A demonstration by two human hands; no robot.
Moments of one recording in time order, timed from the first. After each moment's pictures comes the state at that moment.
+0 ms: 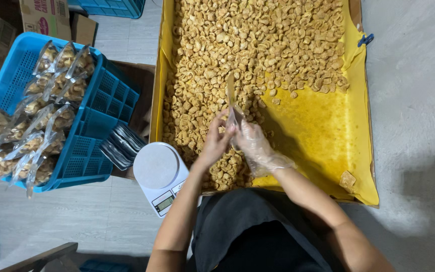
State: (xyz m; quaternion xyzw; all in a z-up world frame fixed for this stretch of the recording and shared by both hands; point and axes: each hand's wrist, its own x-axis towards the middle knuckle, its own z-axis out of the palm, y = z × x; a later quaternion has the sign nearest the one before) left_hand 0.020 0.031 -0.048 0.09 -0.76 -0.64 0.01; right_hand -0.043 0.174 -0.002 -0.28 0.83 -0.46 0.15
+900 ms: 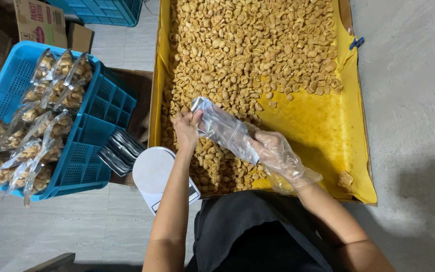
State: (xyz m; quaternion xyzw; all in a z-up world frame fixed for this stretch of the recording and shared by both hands) left_hand -0.007 -0.044 -0.083 0.17 -0.88 -0.32 0.30; right_hand -0.034 0.242 0.051 -0.25 0.82 -0.48 0.18
